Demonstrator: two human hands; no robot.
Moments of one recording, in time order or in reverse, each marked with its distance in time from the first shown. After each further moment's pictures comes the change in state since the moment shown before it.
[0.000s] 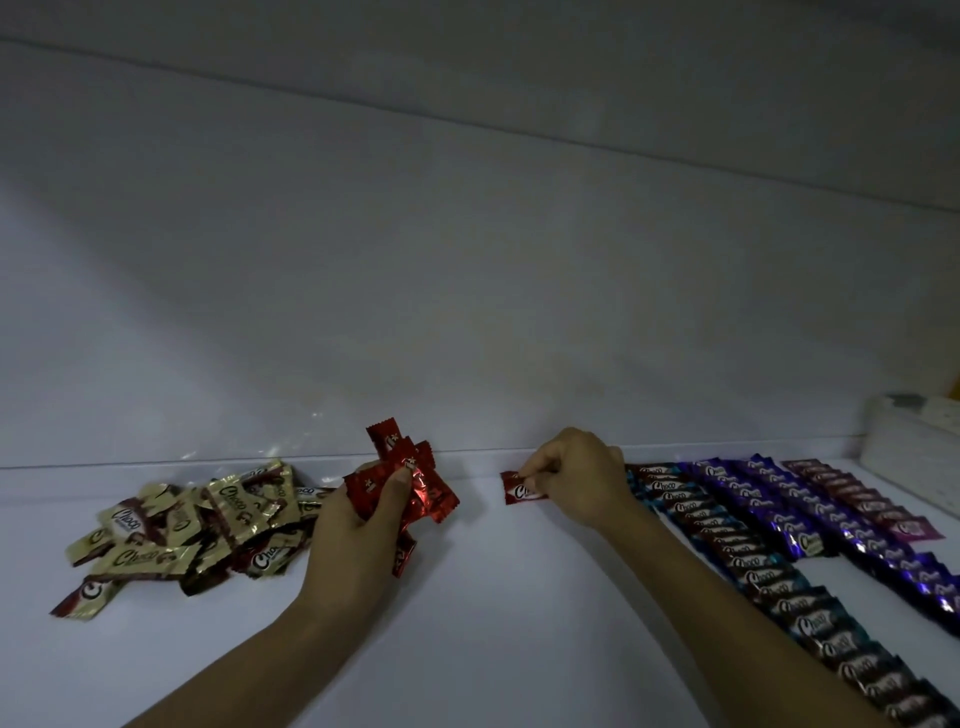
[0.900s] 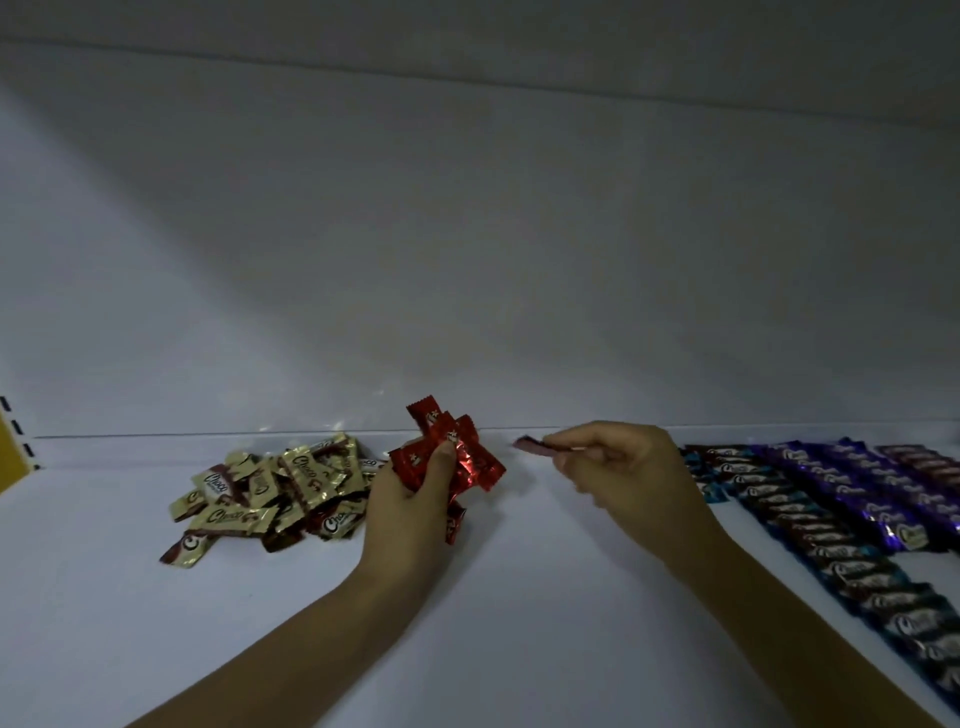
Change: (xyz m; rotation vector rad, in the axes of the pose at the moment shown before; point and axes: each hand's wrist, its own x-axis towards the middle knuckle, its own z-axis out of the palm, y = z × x) left_hand -0.004 0.005 0.000 -0.050 0.088 0.001; right_hand -0.058 -0.039 -0.016 0.724 0.008 -0.186
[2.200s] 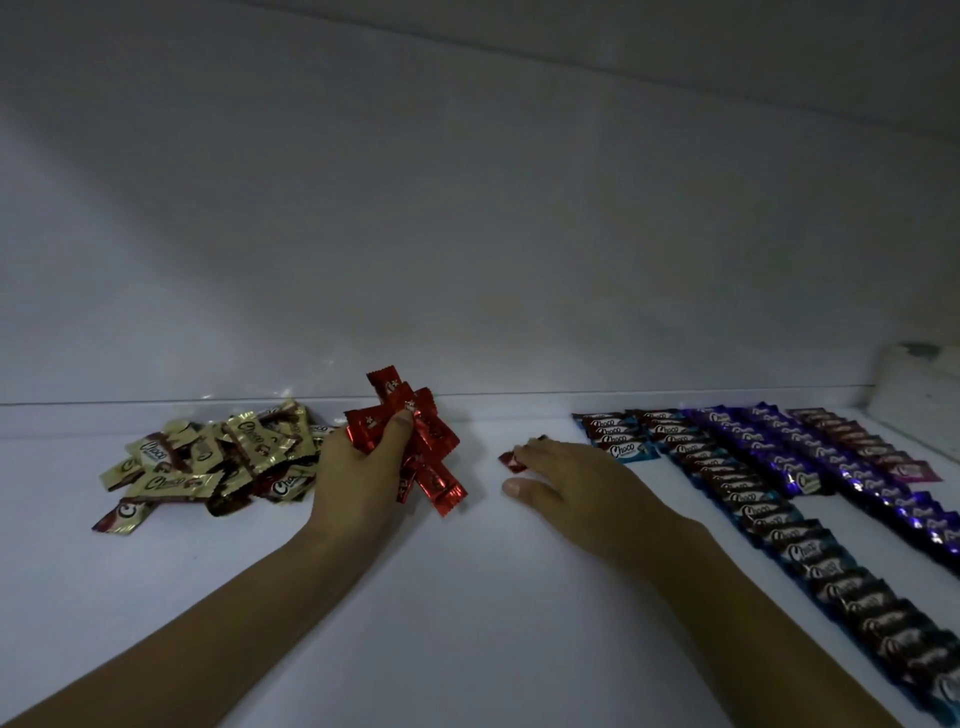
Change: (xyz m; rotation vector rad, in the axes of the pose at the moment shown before) left_hand 0.007 -0.009 -0.004 0.084 0.011 -0.008; right_hand -0.021 0.032 -0.010 -0.870 -0.342 -0.008
